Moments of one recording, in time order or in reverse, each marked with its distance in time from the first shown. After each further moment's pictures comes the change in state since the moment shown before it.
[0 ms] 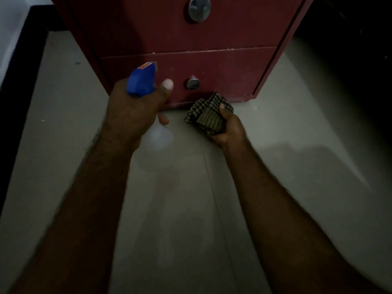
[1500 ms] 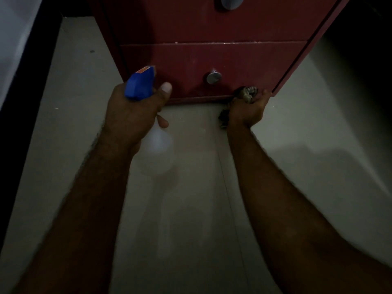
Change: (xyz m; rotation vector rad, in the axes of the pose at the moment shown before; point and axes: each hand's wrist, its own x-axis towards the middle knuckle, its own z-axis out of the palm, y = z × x) left_hand -0.004 -0.026 -0.032 -0.047 0.059 -0.067; right_hand 0.022 0.013 0.033 -0.643 0.555 -0.887
